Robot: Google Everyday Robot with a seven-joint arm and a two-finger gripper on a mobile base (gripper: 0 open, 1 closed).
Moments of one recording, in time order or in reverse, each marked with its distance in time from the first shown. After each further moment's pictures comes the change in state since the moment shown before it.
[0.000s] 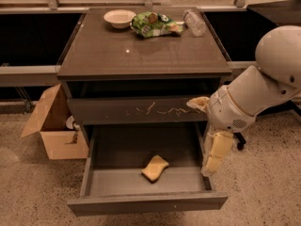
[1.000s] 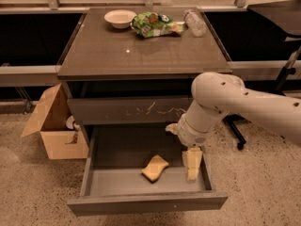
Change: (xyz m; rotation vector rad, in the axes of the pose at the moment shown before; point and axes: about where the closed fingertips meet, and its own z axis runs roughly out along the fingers) arm 0.060 -0.035 0.146 -0.161 0.200 -0.164
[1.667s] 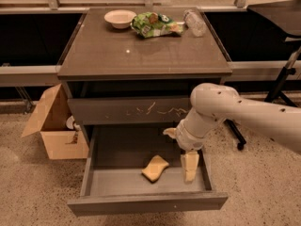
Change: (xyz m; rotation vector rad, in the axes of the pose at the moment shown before) arm 0.011 -0.020 0.041 0.013 -0.043 -0.055
